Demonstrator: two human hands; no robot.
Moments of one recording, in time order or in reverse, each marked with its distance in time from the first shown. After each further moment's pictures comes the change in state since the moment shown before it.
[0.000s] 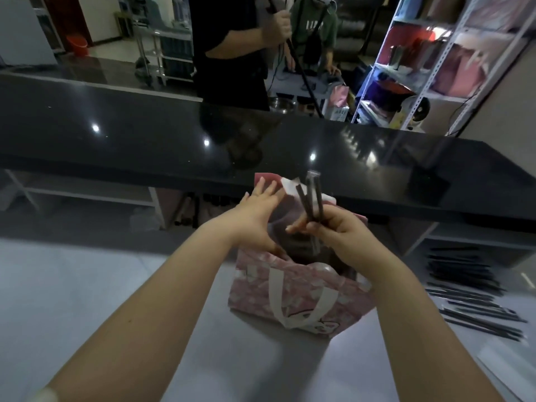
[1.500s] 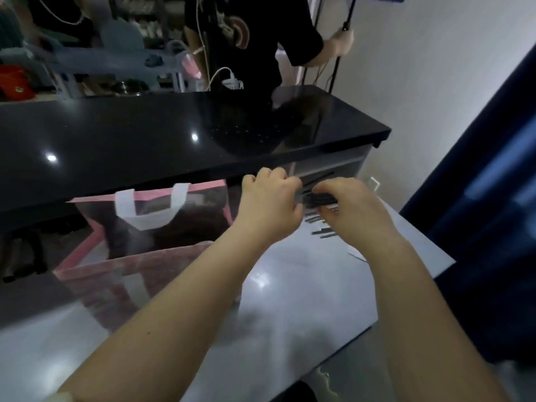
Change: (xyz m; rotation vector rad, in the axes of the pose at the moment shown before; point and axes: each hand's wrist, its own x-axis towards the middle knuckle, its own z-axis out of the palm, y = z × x) left_hand 0.053 0.212 0.103 0.209 0.359 0.491; right_hand -0.175 0.011 -0.101 -0.966 0.635 0.431
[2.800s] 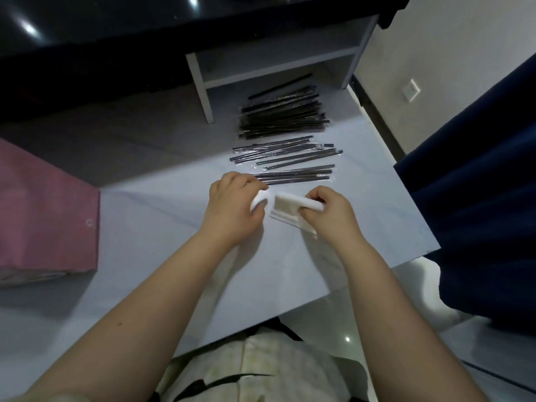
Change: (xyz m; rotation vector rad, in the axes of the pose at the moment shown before) left_hand 0.045 0.110 0.266 -0.183 -0.264 -0.338; right_hand -0.012 0.301 0.148 0.645 -0.386 0.532
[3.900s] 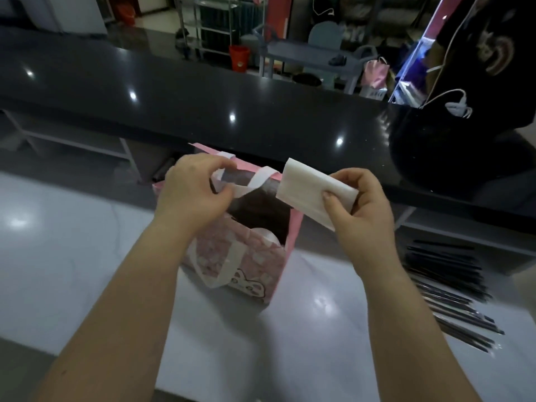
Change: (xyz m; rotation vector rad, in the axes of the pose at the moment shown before) left_hand -0.173 -0.183 -0.317 0.054 0.725 -0.407; right_hand -0.106 -0.324 0.143 0.369 -0.219 -0.822
